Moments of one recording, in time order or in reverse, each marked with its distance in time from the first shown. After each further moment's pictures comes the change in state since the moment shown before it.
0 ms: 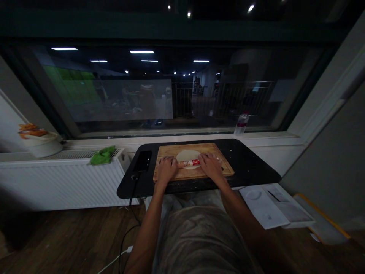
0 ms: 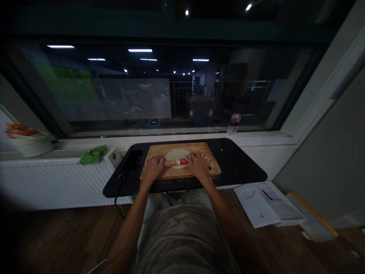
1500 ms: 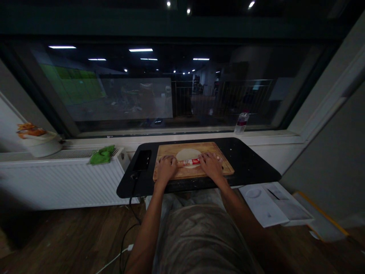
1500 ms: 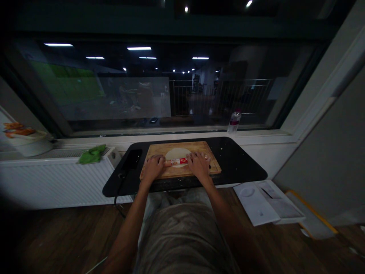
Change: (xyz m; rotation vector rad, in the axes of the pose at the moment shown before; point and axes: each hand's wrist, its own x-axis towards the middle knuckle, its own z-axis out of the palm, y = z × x) left_hand -0.002 0.001 -0.003 0.014 -0.021 0.001; right_hand -0.003 0.001 0.003 0.031 0.044 0.001
